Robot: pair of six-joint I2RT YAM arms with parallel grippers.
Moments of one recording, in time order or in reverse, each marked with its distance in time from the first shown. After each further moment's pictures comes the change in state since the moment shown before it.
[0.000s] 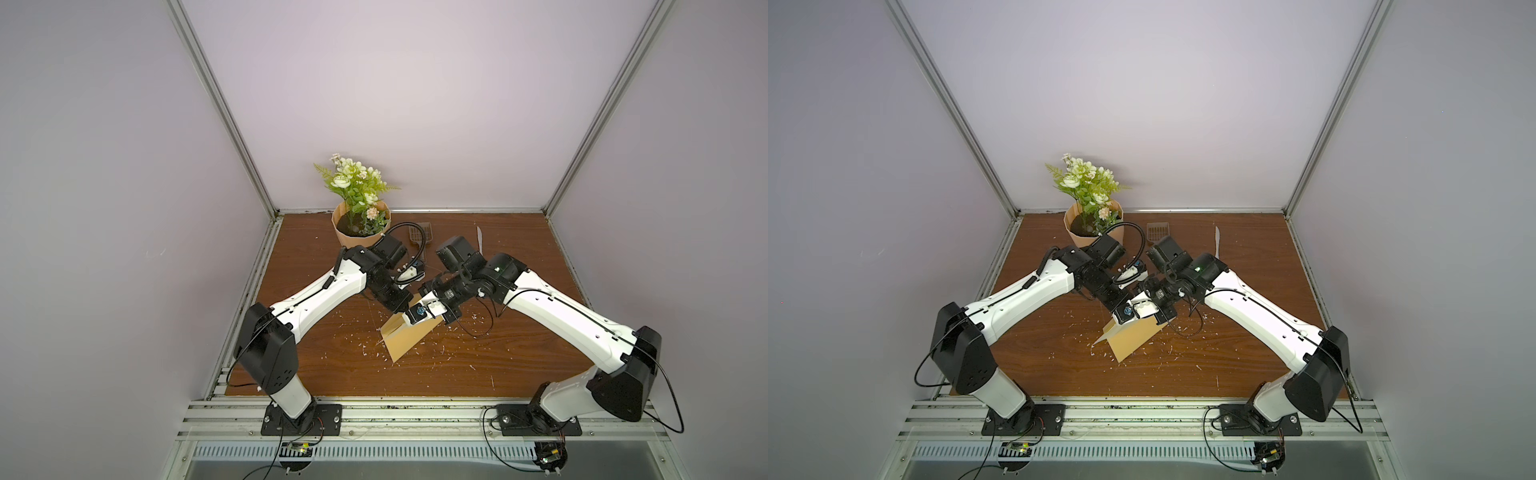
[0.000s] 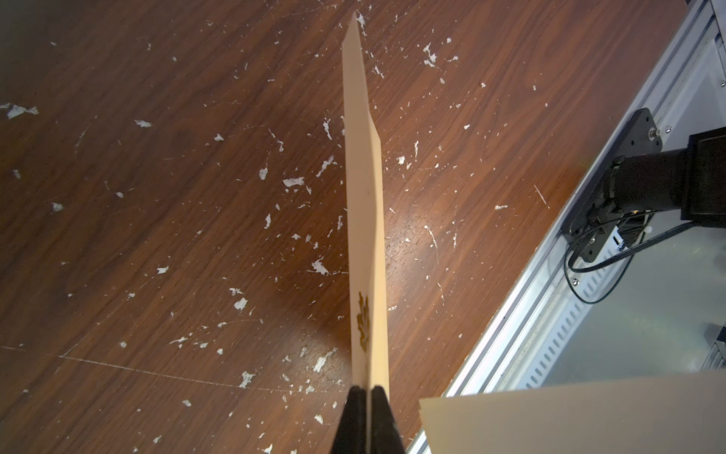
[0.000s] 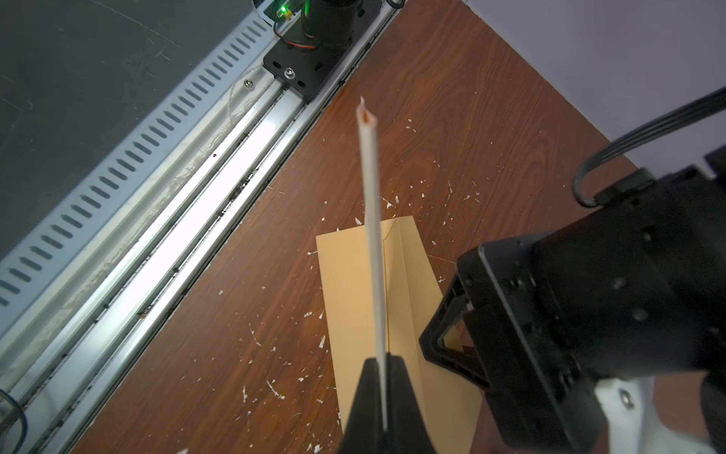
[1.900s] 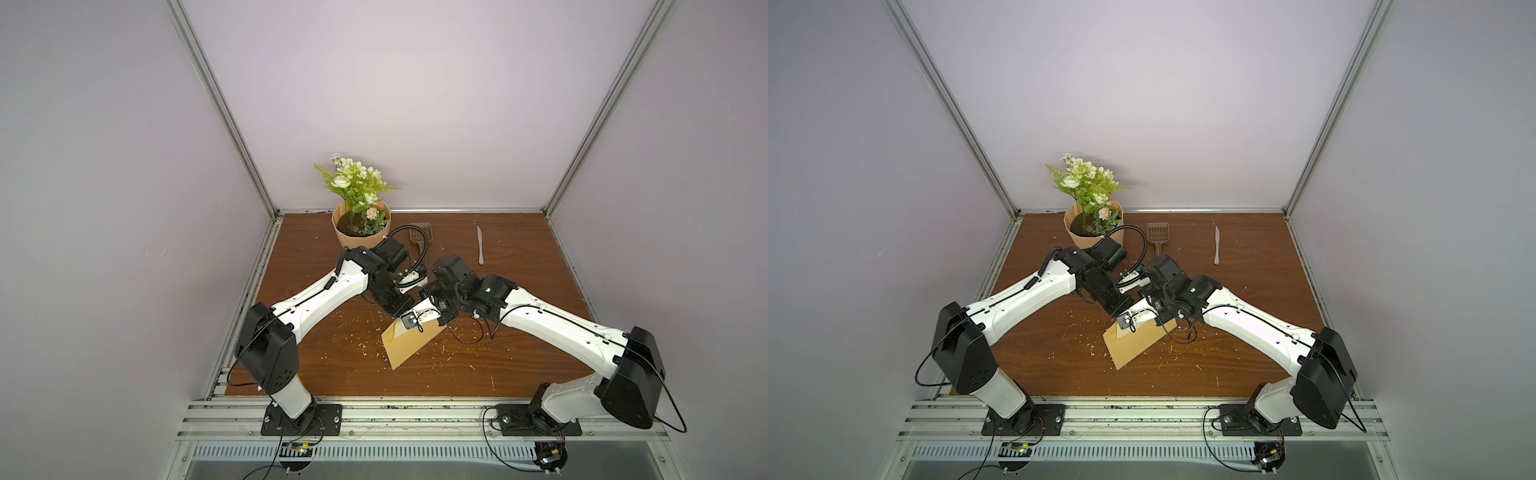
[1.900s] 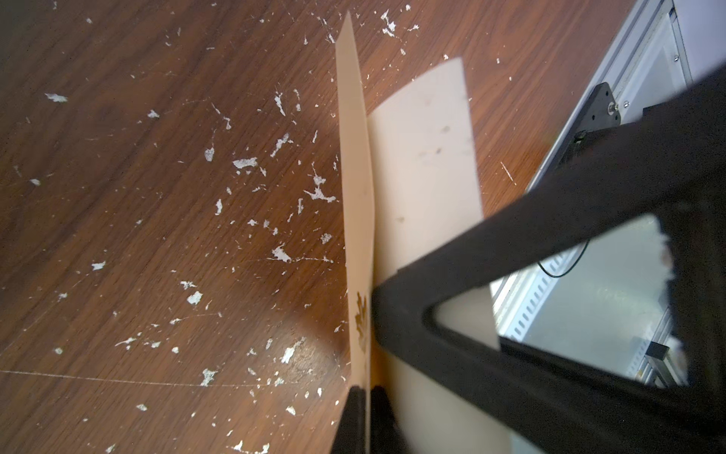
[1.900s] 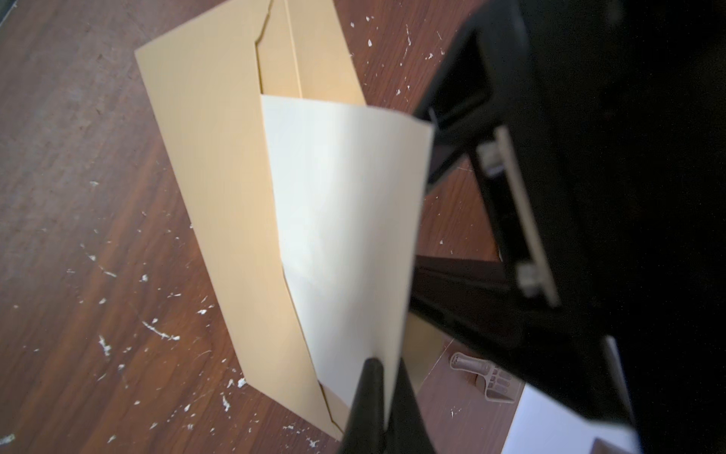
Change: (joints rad) left arm -0.016 0.006 0.002 -0.045 0.072 0.019; right arm 0.045 -0.050 -0.256 0.315 0.432 -0.071
